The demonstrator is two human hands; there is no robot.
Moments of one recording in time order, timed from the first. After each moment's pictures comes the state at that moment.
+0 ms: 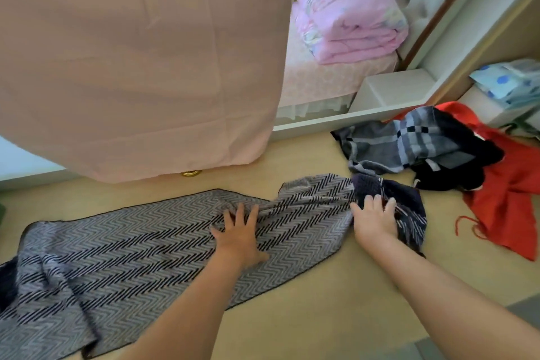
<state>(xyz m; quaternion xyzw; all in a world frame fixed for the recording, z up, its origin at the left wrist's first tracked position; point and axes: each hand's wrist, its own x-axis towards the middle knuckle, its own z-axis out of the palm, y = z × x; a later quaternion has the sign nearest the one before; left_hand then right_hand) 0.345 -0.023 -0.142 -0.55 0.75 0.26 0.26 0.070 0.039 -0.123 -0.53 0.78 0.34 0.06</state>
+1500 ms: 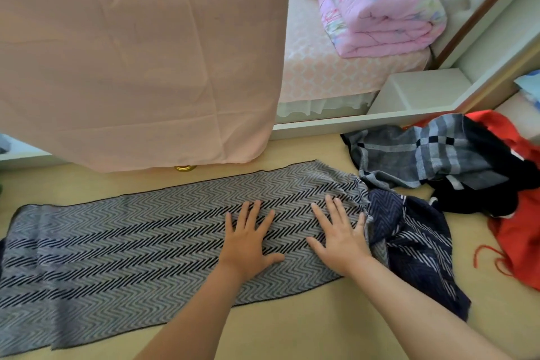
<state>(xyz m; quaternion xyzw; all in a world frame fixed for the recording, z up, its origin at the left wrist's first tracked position) 0.307 -0.013 -0.193 -0.52 0.83 0.16 0.13 0.066 0.026 -0.187 -0.67 0.70 0.13 0.20</state>
